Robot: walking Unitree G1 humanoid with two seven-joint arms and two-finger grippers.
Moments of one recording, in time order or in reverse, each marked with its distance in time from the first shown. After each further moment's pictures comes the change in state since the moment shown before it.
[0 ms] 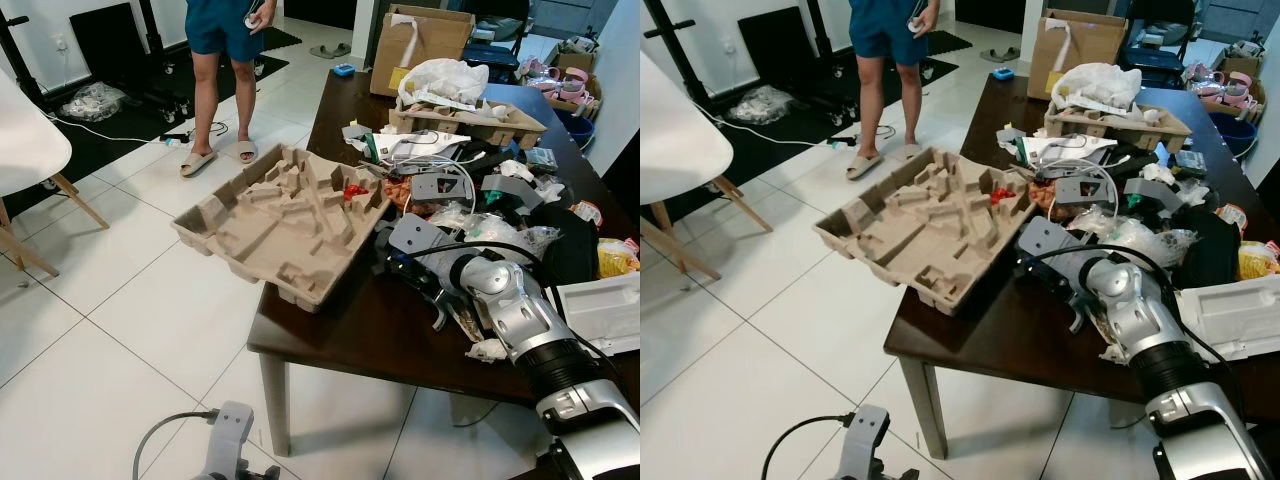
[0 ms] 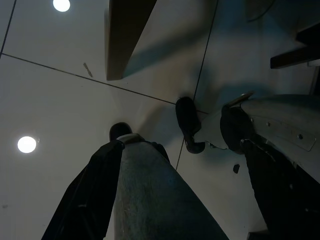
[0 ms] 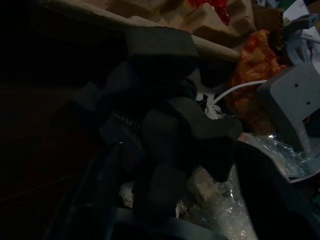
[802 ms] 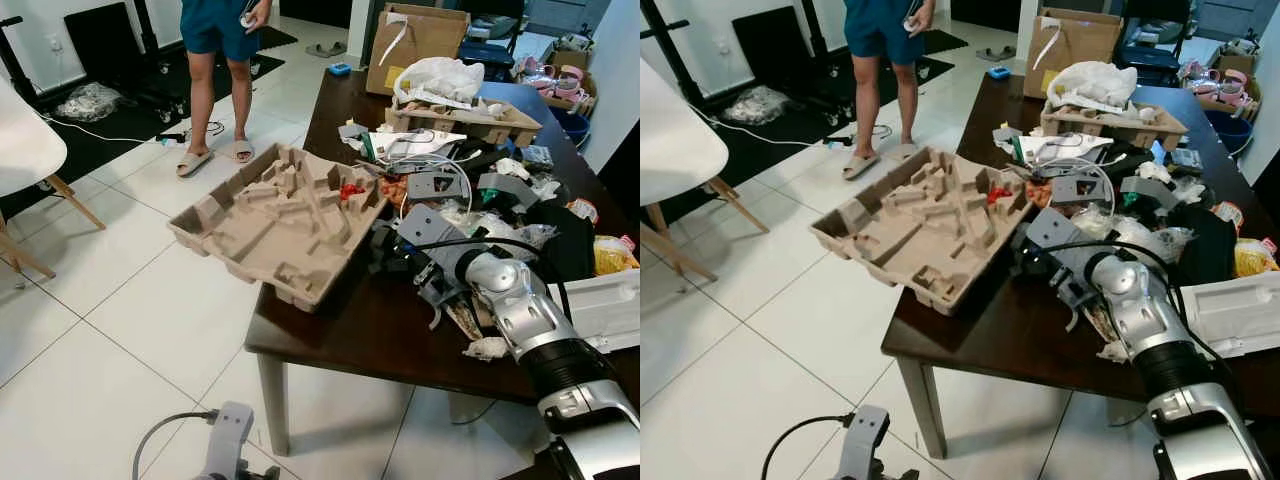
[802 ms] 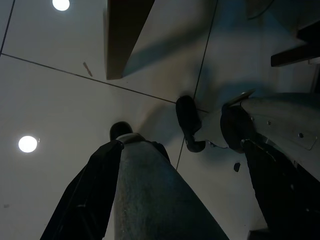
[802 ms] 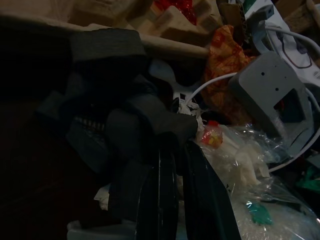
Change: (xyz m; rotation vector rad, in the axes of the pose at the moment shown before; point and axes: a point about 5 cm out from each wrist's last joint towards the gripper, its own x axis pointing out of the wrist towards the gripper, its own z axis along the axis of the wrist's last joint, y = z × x) left arm -0.001 0.002 0.000 0.002 0.002 0.007; right arm -0.004 -0.012 0.000 0.096 -0.065 -0.076
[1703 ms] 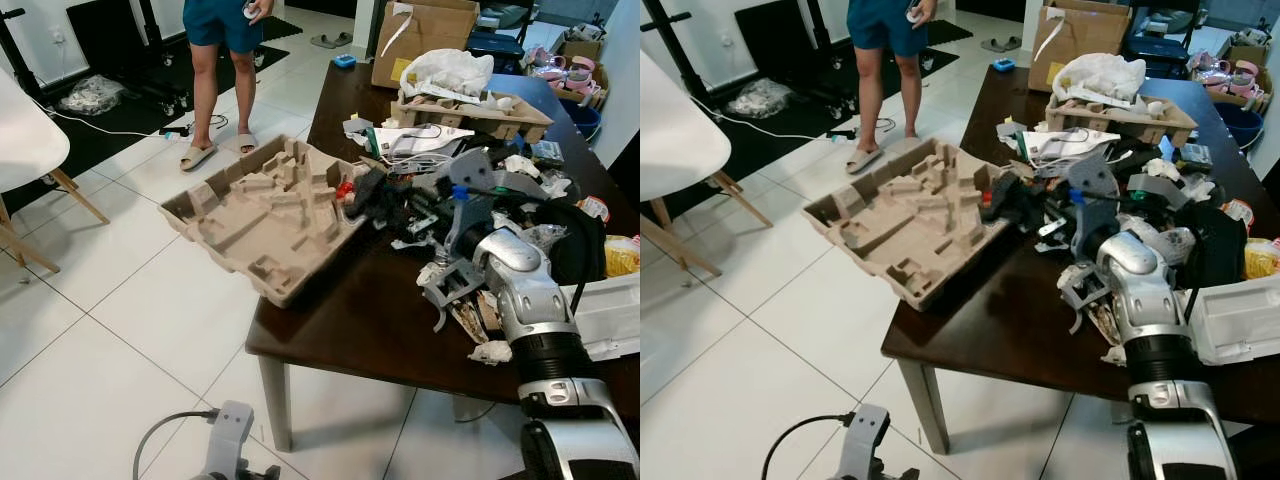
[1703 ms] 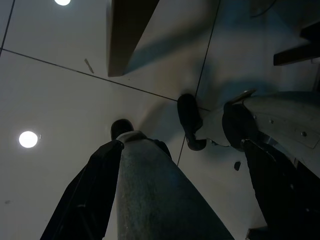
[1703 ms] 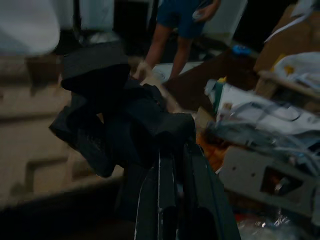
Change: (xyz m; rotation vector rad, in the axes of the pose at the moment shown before) left arm 0.000 0.000 0.001 0.004 -0.001 0.000; right arm -0.012 -0.030 0.046 0.504 -0.483 -0.116
